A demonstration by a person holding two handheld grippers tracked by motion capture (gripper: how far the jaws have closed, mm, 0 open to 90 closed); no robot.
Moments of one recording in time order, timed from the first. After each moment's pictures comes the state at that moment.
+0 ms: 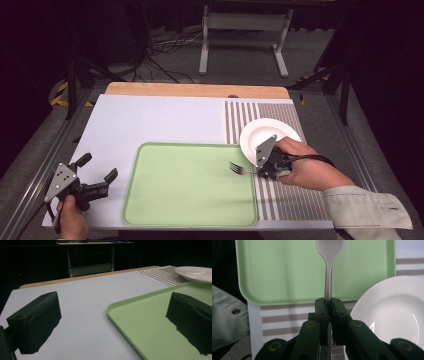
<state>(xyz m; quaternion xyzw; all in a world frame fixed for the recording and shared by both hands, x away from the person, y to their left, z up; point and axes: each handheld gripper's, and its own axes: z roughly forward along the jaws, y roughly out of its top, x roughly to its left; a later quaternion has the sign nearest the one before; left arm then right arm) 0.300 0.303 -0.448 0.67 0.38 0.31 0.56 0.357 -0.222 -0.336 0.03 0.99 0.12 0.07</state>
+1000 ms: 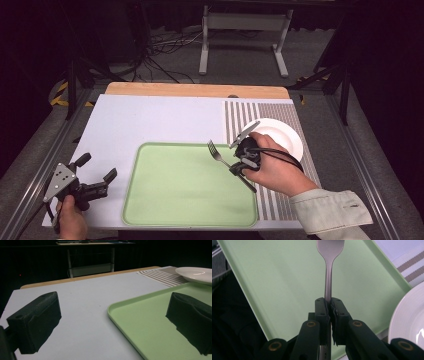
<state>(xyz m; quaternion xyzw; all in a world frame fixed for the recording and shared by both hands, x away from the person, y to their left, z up) 0.300 0.305 -0.447 0.66 0.38 0.31 0.56 0.359 -0.161 -0.331 0.30 0.93 0.21 0.03</state>
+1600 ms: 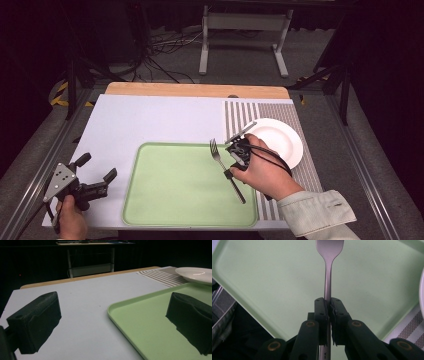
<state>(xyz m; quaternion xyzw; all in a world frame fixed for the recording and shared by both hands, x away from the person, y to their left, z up) 0.300 0.305 -0.448 0.66 0.38 0.31 0.56 0.359 -0.143 -0.343 0.47 0.86 0.19 -0.02</state>
